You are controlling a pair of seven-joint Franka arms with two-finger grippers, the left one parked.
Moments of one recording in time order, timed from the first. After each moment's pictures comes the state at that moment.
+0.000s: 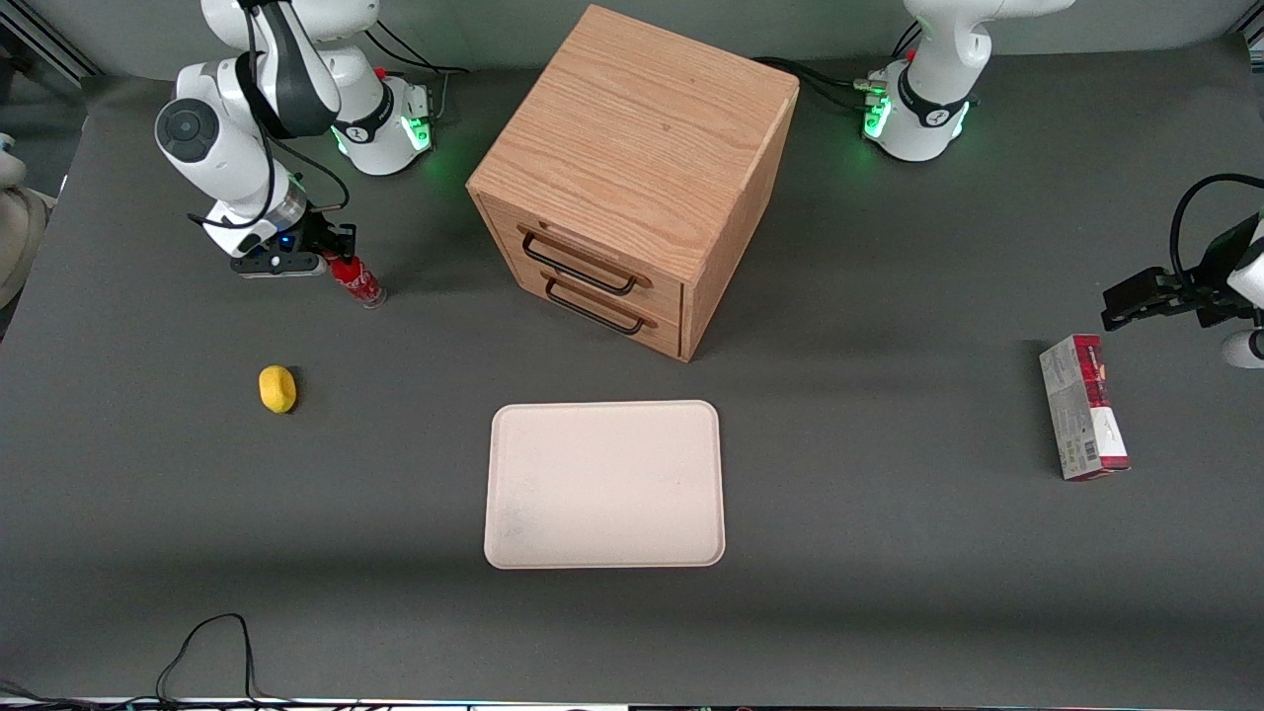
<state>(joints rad) 0.14 -0.38 -0.08 -2.78 -0.09 2.29 0.13</state>
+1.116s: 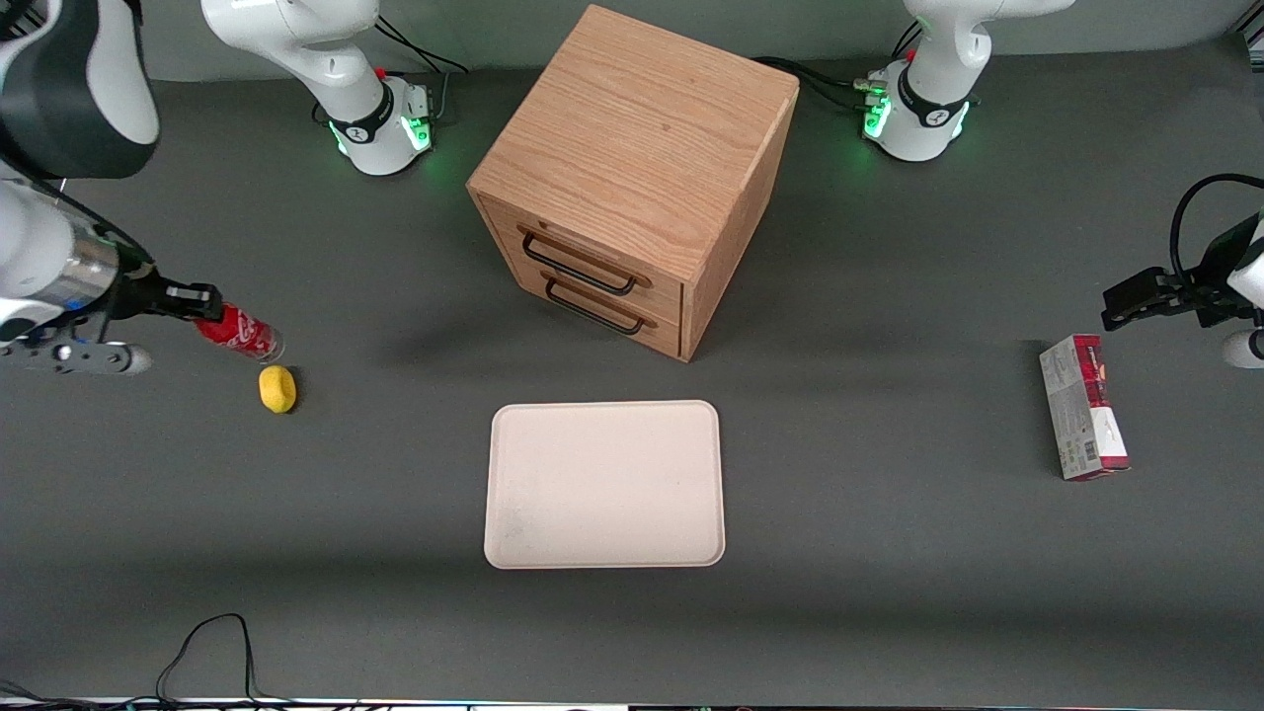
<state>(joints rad) 0.13 0.13 -0.09 -1.51 -0.05 1.48 0.13</state>
